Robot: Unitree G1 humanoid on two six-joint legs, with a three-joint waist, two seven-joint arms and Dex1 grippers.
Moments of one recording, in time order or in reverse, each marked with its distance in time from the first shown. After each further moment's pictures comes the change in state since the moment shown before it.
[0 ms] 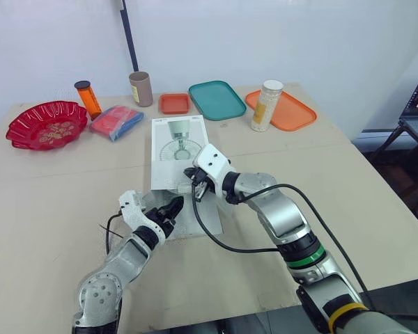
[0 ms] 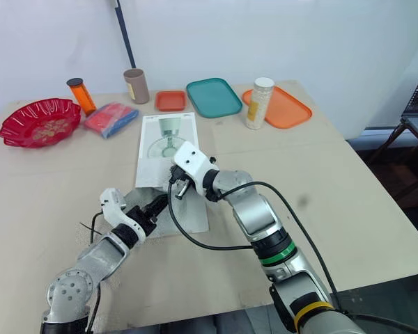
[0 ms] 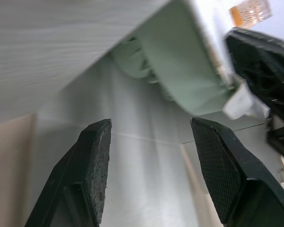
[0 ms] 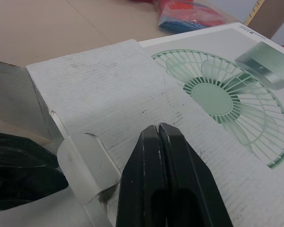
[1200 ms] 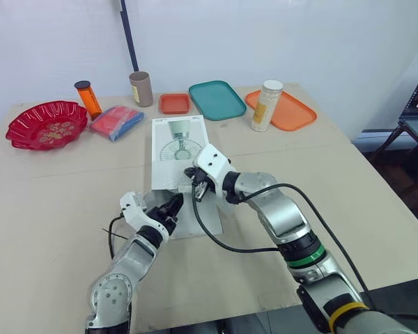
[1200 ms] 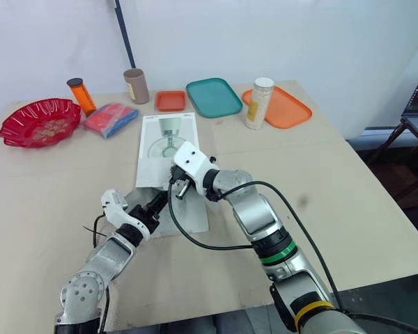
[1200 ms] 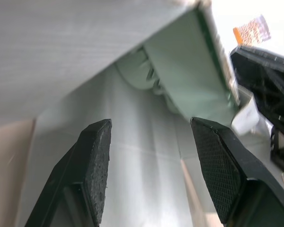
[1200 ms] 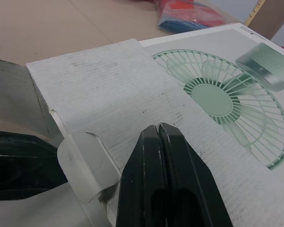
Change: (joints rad) left arm 0.008 -0.110 -0.001 0.036 0.117 -0.062 -0.041; right arm -0.006 -0.004 0.005 0.008 -0.009 -0.009 0.006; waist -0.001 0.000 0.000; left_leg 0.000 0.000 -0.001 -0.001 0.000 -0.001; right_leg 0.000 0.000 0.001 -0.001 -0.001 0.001
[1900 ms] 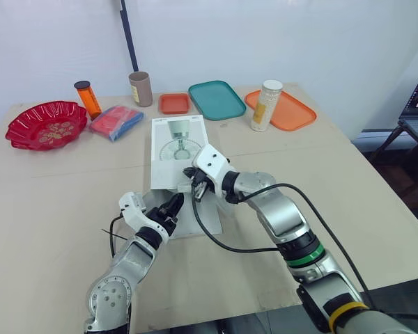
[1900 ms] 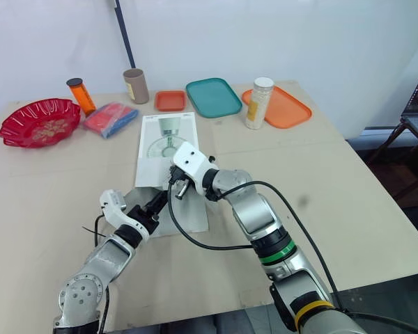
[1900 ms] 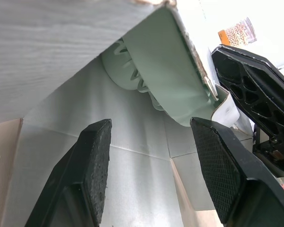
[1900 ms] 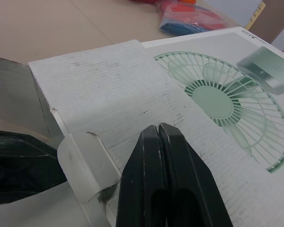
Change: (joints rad) left arm 0.025 0.000 0.001 -0.030 -0.009 -0.005 -0.039; right arm -0.002 0.000 0.006 0.017 -0.006 -0.034 0.007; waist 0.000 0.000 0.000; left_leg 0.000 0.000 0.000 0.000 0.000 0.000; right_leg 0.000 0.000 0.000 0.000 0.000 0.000
